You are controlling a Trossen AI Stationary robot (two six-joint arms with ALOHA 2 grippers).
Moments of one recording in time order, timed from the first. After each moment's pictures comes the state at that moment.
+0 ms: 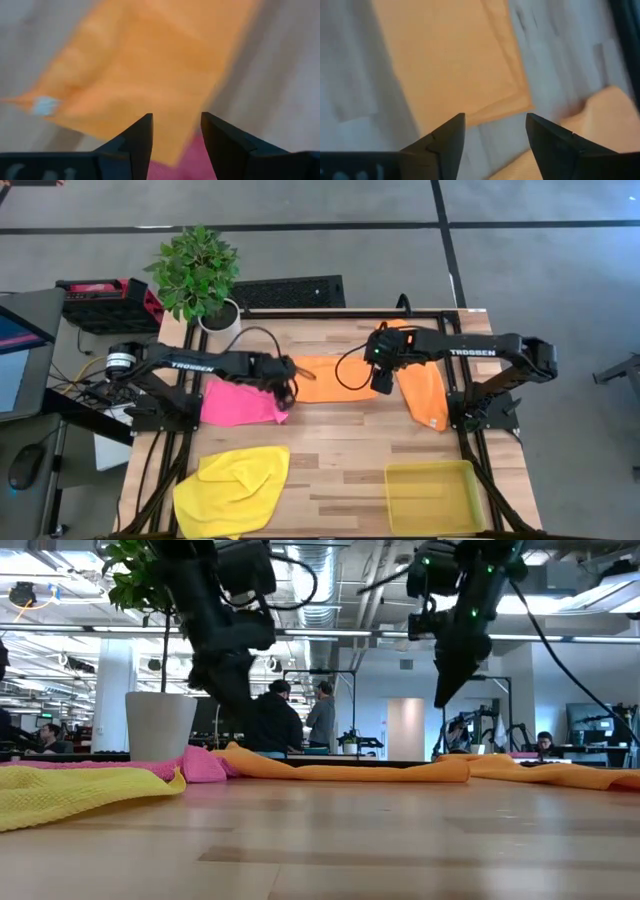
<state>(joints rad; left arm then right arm) 0.10 1.52 0.96 -0.55 -0.12 -0.34 -0.27 1.43 1.02 -0.77 0.11 -0.08</state>
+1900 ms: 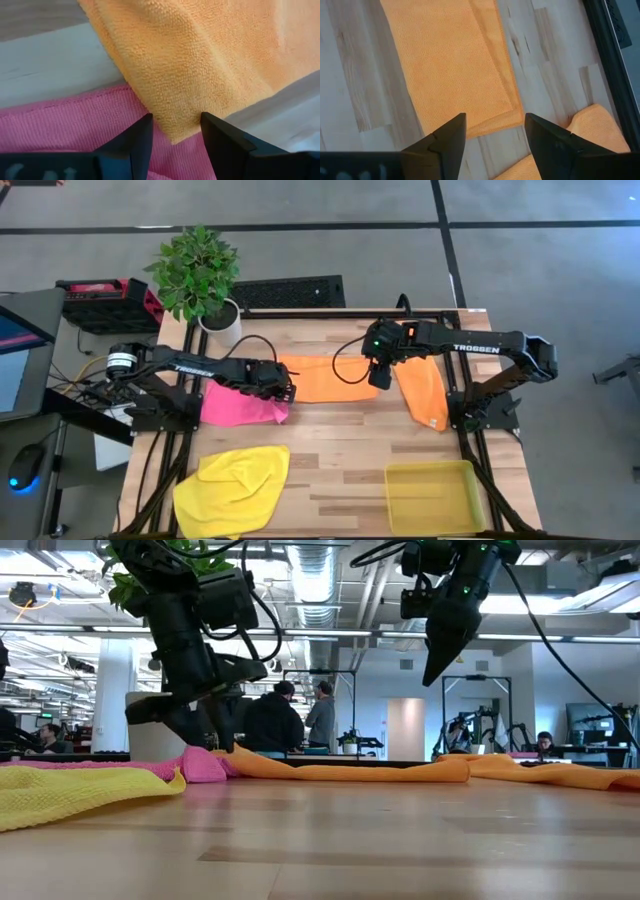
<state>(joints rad) 0.14 1.54 0.78 -0.40 -0.09 -1.15 -0.27 1.43 1.12 -0.83 0.11 -0.11</state>
